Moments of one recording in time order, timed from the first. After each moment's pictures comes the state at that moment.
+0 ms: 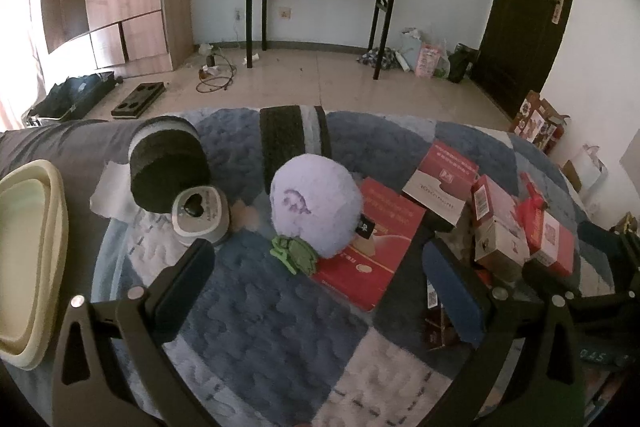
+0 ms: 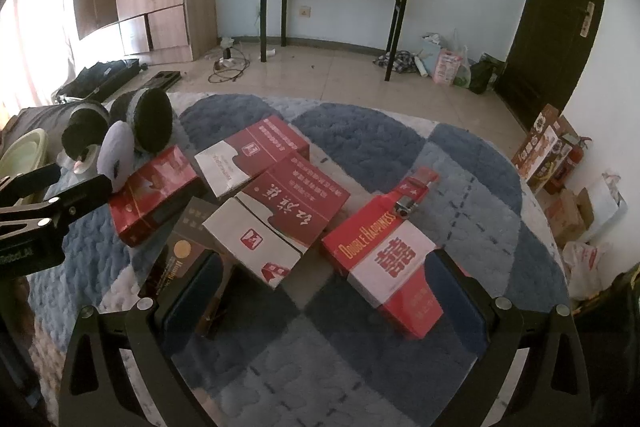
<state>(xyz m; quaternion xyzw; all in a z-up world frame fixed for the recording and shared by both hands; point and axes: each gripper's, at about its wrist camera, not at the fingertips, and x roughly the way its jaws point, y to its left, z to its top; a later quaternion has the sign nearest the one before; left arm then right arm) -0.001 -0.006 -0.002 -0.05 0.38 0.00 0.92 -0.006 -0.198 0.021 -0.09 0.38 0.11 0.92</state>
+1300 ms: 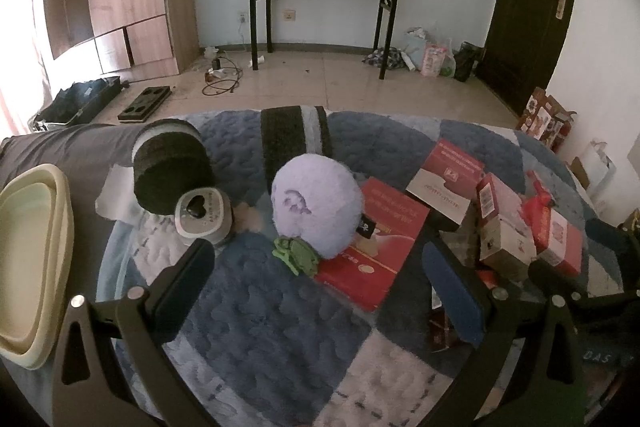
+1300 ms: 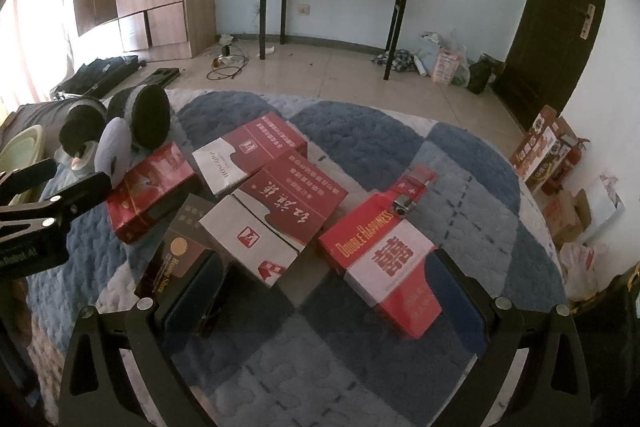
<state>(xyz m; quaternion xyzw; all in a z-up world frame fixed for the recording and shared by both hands) 0.001 -0.007 -0.001 -0.05 0.38 0.01 0.92 -0.008 -0.199 0.022 -0.09 0.38 0.10 0.91</state>
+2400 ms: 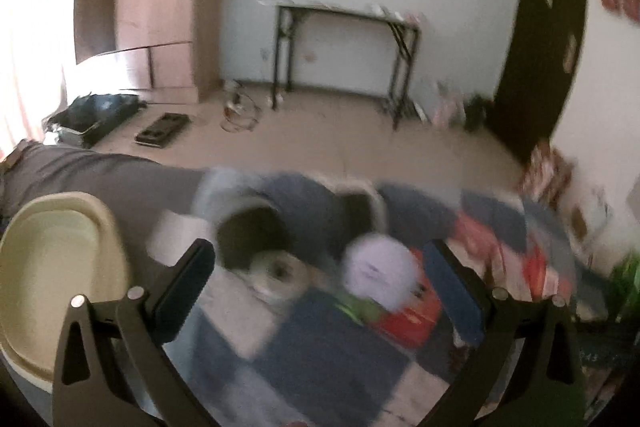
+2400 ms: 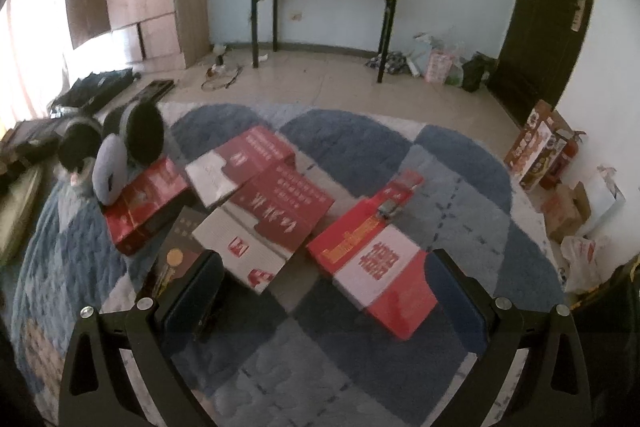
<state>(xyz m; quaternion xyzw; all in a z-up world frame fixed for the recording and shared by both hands) -0.014 0.068 0.053 -0.09 0.30 0.04 0.95 -0.007 -0.209 0.030 -0.07 0.37 0.09 0.92</state>
